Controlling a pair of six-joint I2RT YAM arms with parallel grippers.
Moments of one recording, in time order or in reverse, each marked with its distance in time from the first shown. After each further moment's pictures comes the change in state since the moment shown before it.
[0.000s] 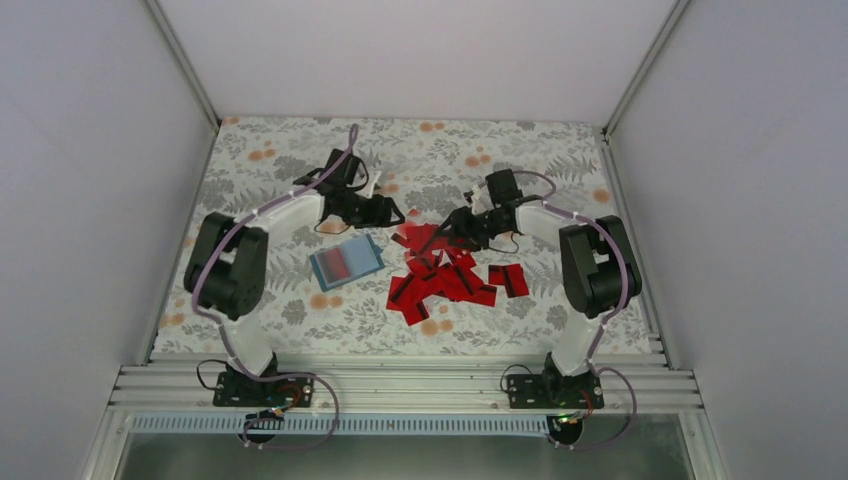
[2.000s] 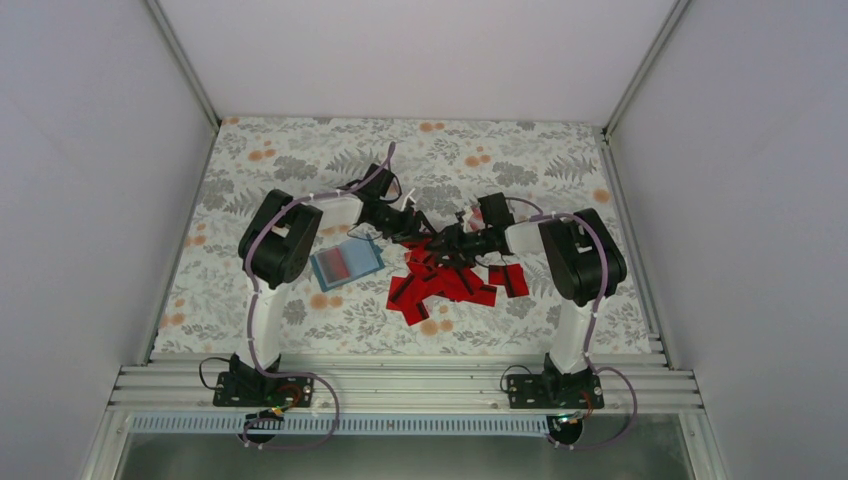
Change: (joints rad) left arm -0.108 0.416 0.183 0.175 0.301 -0.097; right arm 0.040 0.119 -0.190 0.439 -0.165 0.294
